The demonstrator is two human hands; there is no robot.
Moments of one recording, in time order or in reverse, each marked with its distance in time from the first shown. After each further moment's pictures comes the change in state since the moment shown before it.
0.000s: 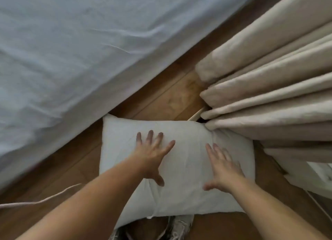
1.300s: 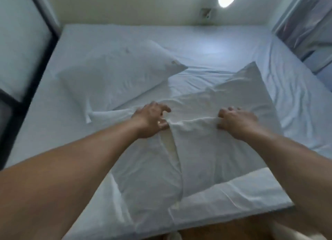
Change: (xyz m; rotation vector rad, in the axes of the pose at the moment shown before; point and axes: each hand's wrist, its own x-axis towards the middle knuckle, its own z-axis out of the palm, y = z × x) left_hand -0.355 -0.411 -0.355 -0.528 0.863 -0.540; right_hand -0.069 -0.522 -0.520 -0.554 0.700 -0.547
